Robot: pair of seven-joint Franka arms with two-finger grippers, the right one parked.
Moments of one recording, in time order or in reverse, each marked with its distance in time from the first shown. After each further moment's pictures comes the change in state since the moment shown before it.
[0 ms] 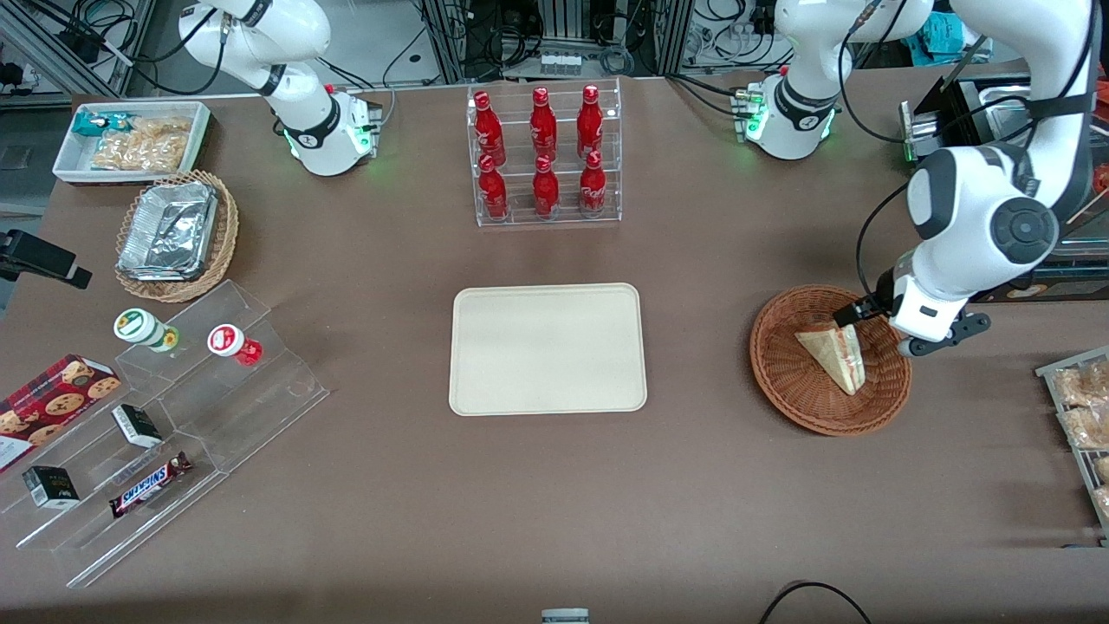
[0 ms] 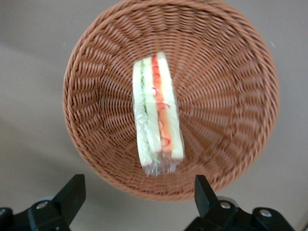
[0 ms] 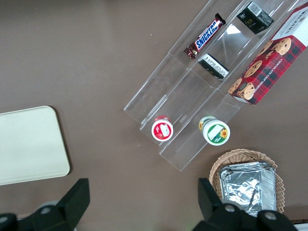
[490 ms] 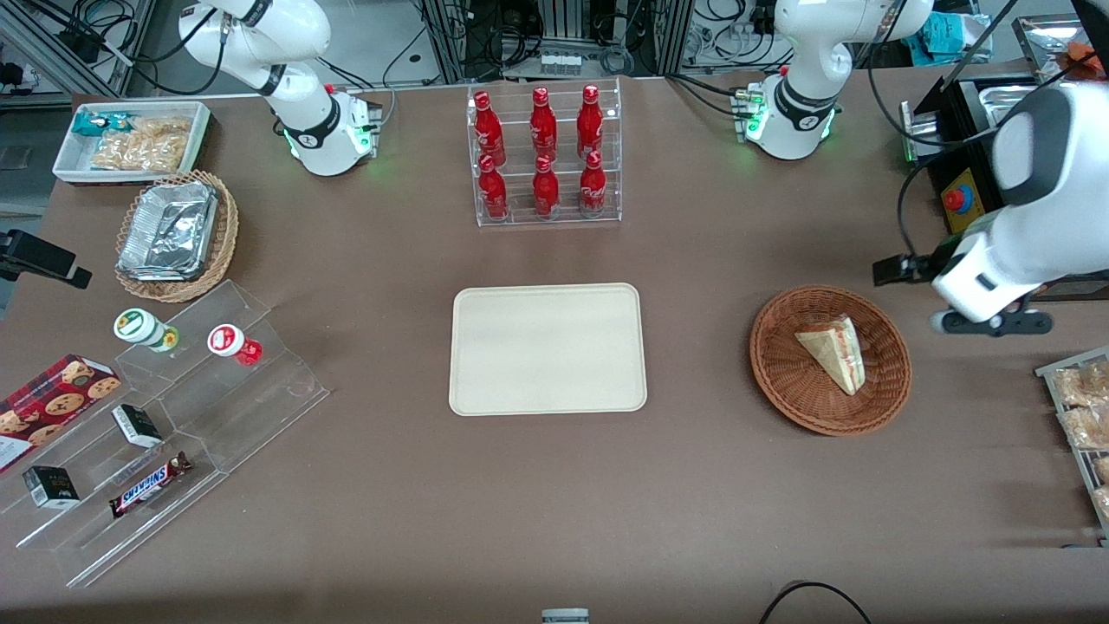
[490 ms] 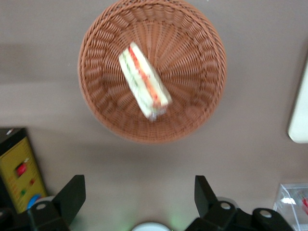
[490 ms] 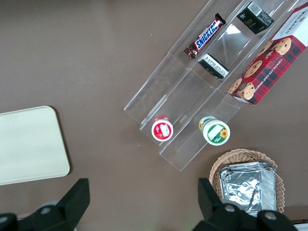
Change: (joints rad) arm 0.000 -0.002 -0.001 0.334 0.000 -0.466 0.466
